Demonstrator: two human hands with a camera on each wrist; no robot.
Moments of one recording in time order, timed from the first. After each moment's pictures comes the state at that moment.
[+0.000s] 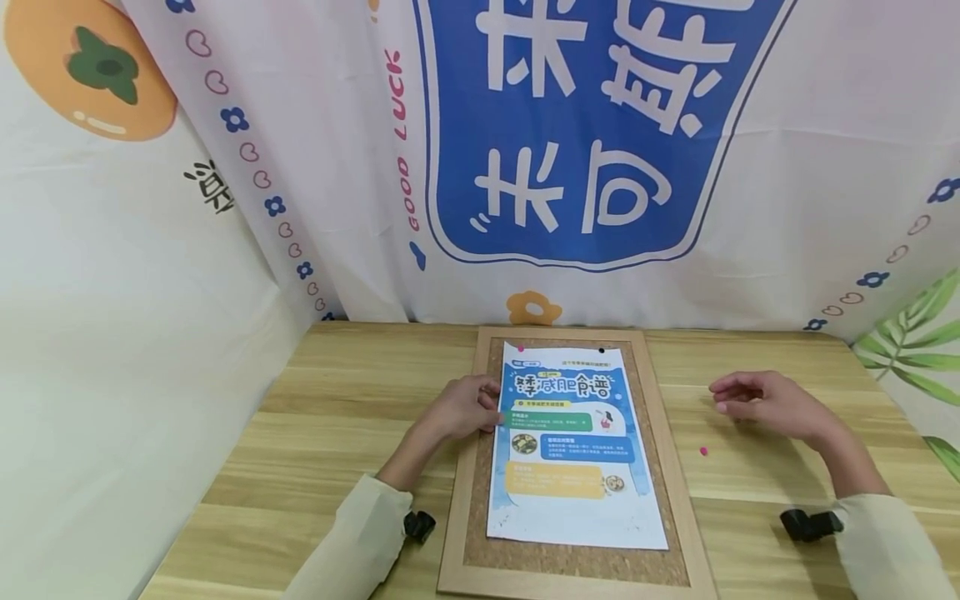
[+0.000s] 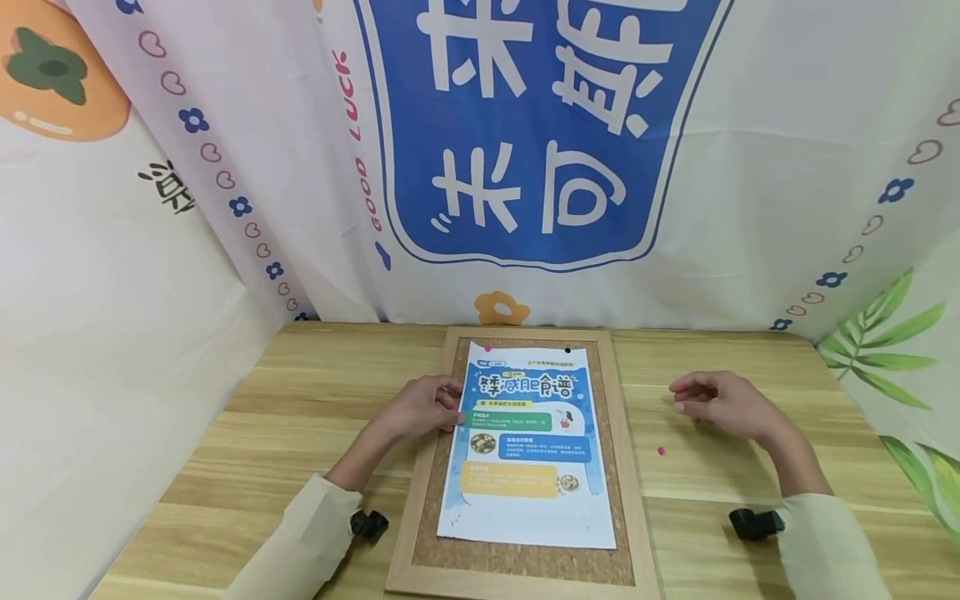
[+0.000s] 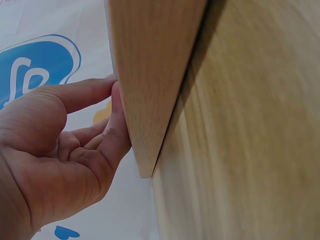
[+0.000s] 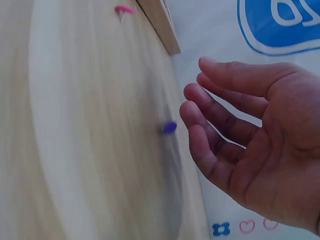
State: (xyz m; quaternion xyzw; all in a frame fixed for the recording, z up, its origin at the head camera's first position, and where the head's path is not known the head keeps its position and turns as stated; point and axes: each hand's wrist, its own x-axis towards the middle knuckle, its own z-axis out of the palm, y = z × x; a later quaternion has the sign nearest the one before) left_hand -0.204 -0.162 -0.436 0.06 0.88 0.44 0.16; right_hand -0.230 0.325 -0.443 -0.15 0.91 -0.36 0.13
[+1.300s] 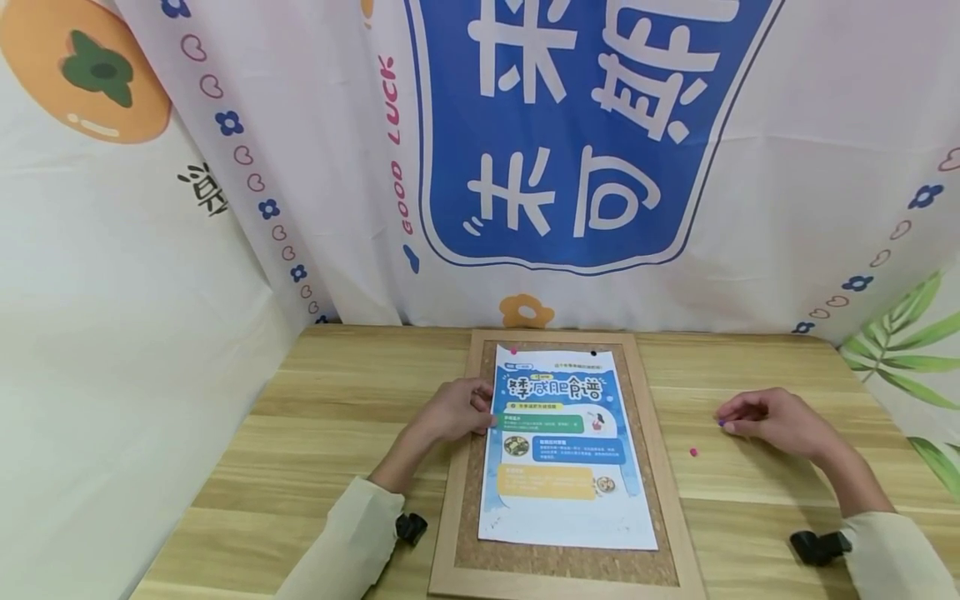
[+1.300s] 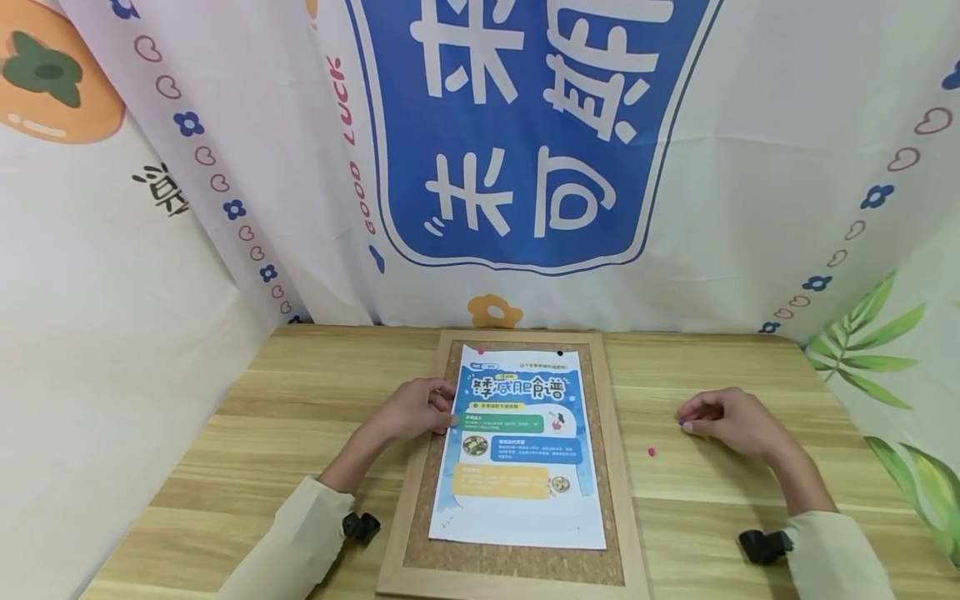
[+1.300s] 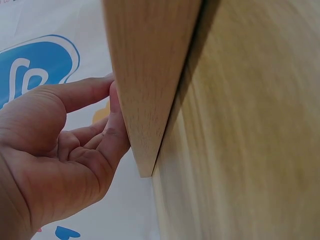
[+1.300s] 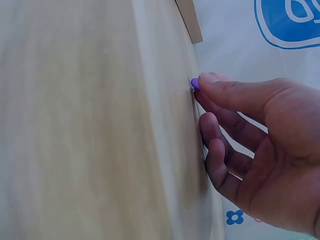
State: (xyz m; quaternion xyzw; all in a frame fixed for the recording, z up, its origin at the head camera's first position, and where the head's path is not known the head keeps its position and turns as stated) left_hand -0.204 -0.161 -0.438 0.05 0.88 0.44 0.15; right_hand -0.215 0.345 -0.461 -0.16 0.93 -0.31 0.07
